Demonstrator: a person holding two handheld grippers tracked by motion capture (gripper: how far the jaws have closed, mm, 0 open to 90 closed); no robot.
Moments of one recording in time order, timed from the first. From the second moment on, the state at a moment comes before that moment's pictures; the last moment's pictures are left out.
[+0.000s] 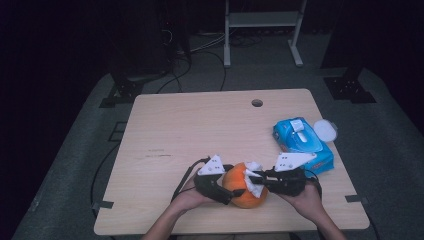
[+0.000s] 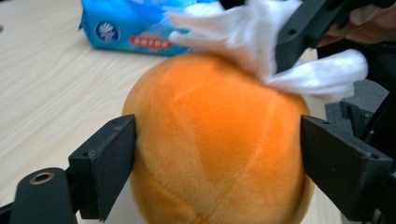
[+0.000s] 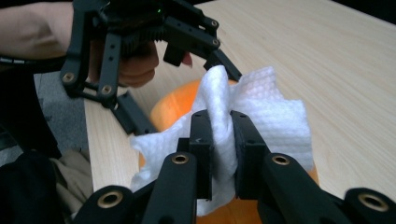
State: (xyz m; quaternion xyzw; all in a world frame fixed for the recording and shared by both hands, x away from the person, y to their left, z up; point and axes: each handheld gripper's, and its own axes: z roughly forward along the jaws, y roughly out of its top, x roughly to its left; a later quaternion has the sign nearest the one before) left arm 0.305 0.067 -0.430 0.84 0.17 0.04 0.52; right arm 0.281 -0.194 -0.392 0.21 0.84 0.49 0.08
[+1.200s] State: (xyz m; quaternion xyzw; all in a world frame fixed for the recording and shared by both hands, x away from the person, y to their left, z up) left arm 0.310 0.082 -0.437 0.85 0.16 0.07 0.50; right arm 0.287 -0.195 -0.412 0.21 0.87 0.44 0.10
